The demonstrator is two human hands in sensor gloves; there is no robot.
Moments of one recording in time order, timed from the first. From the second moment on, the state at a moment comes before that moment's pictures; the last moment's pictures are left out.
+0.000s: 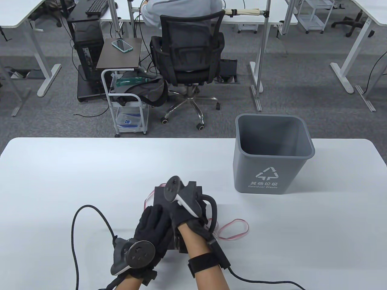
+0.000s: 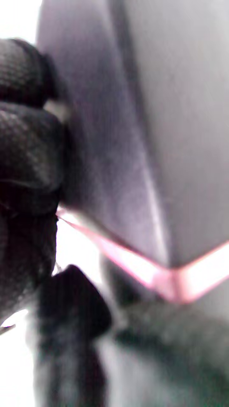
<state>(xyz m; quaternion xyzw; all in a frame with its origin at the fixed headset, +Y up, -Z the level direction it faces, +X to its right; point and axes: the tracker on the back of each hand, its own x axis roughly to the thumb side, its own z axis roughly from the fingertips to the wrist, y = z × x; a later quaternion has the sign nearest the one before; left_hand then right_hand) -0.183 -0.735 -0.315 0.13 -0.21 0.21 0.95 -0.023 -0.657 -0.407 -0.01 0.09 0.98 0.20</state>
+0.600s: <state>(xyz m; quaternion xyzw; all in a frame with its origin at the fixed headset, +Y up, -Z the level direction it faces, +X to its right) -0.186 -0.735 -0.314 0.11 -0.19 0.25 0.94 0.029 -0.676 -0.401 0.11 0.12 0.80 0.57</state>
